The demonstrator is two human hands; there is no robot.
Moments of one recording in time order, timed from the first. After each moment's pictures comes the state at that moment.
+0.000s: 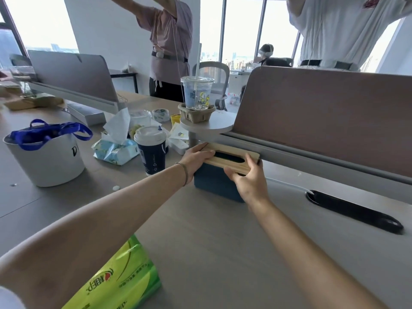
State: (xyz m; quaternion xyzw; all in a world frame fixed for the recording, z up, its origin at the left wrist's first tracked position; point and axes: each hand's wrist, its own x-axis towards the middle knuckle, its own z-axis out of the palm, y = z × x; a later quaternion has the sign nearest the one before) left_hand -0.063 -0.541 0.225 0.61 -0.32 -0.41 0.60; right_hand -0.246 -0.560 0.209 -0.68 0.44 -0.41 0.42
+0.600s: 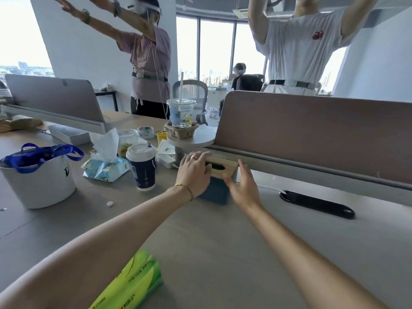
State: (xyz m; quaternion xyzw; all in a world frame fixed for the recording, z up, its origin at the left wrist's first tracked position) left_hand -0.118 -0.504 0.246 0.72 -0.61 0.06 0.34; right_hand -0.280 -0.543 0.222 -0.73 0.44 -0.40 0.33
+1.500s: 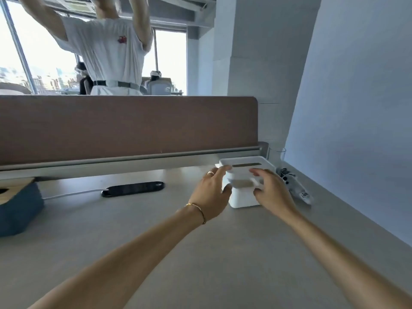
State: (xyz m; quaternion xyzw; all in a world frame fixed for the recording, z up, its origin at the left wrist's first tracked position) left_hand -0.622 -0.474 0.254 0.40 -0.83 -0.15 0.35; right_hand -0.815 -0.431 0.257 -0.63 0.69 -0.36 0.03
